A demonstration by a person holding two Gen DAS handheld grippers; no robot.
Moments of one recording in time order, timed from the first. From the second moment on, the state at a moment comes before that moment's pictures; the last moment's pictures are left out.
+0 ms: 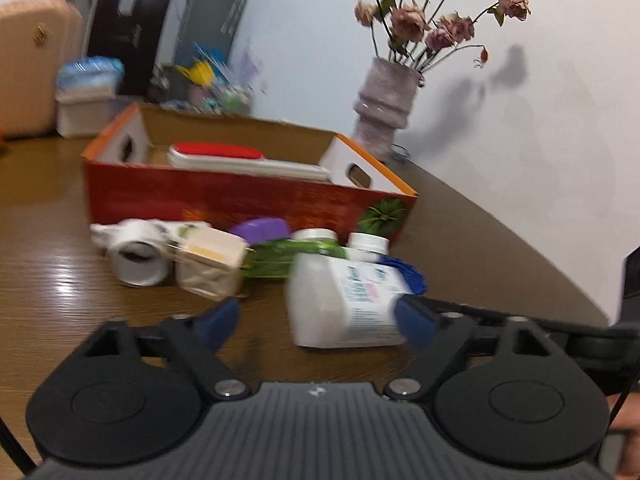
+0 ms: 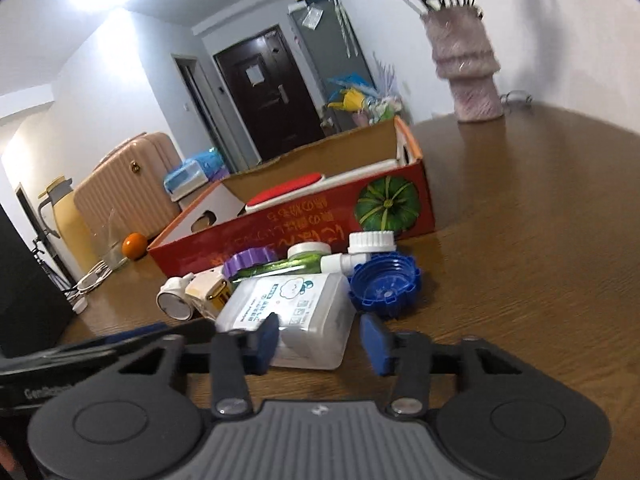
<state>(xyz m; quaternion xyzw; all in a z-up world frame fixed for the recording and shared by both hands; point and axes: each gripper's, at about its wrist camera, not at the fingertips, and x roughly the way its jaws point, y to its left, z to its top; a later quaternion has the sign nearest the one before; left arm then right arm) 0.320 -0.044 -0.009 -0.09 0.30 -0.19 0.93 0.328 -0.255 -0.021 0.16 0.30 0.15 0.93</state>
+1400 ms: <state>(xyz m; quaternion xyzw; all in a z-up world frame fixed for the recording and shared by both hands) 0.239 -0.002 -0.017 -0.19 0.34 -0.23 0.89 0.247 -0.240 -0.013 0.18 0.34 0.23 0.89</state>
